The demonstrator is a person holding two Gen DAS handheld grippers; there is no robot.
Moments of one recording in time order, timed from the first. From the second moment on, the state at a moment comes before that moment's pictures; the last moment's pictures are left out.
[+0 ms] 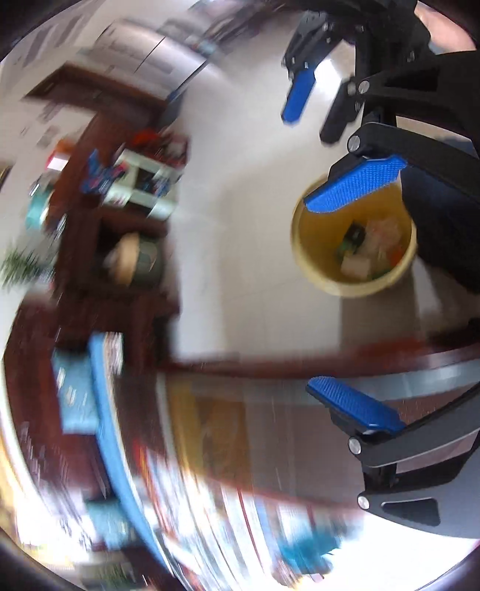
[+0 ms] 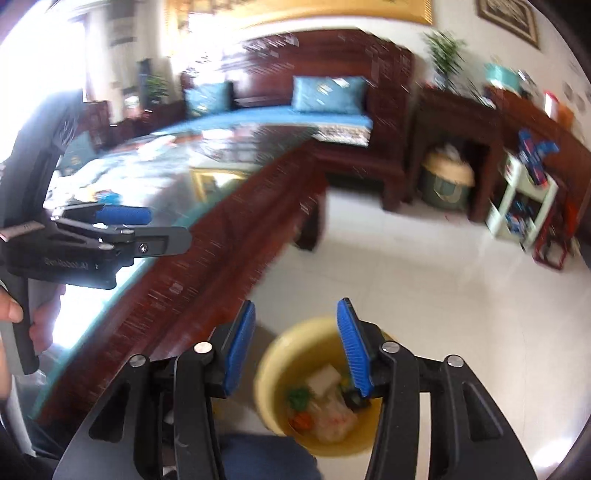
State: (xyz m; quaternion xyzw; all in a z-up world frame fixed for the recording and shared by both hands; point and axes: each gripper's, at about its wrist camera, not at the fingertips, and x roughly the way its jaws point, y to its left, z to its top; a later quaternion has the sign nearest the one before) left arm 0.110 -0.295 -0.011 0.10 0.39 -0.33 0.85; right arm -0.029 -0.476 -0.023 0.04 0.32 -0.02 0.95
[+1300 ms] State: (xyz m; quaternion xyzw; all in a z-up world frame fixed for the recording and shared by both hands) left arm 0.220 0.037 -0.032 -0.09 0.38 -0.06 0.92; right arm 0.234 -0.206 -0.038 -0.02 0.41 0.13 0.91
